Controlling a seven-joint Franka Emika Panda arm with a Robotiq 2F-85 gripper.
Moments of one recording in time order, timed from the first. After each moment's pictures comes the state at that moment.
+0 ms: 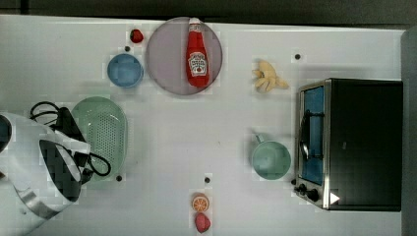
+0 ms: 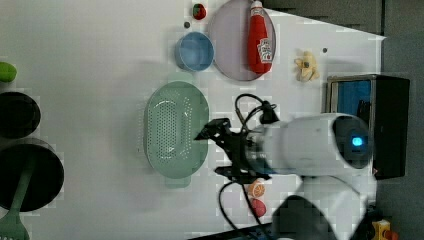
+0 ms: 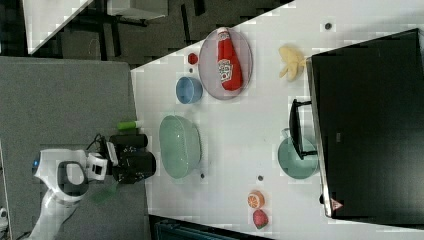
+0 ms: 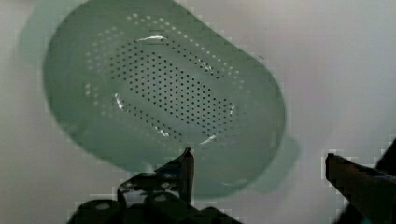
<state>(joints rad) 0.09 0.20 0.56 -2.06 0.02 0.56 0.90</state>
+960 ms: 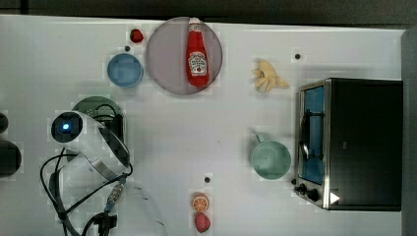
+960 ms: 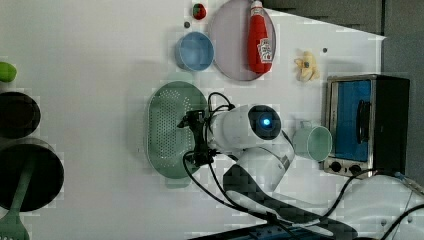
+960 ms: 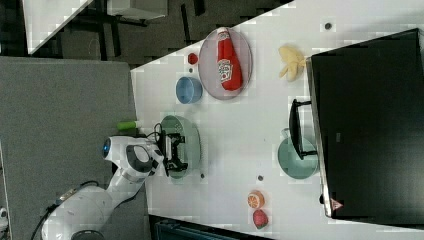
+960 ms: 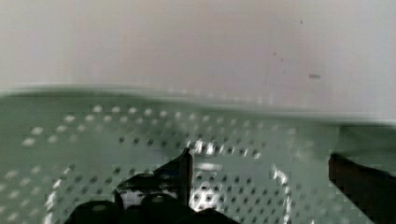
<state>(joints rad) 0.10 0.62 0.48 -2.10 -0.29 0.91 1.42</state>
